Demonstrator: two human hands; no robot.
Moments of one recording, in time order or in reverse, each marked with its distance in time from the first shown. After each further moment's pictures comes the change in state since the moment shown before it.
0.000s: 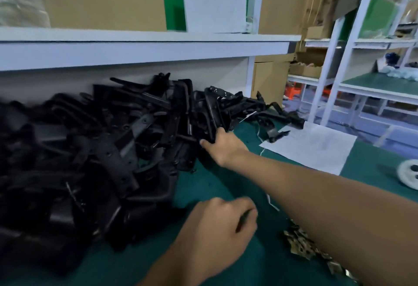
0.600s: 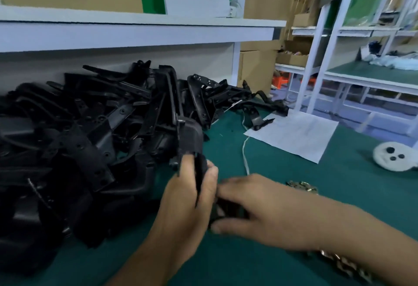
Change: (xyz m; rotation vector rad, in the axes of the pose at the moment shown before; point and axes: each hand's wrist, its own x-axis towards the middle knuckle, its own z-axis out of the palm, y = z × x) left_hand 0.002 0.000 -0.002 -0.393 0.329 -0.229; right_hand -0.179 0.045 -0.081 0.029 -0.399 -0.680
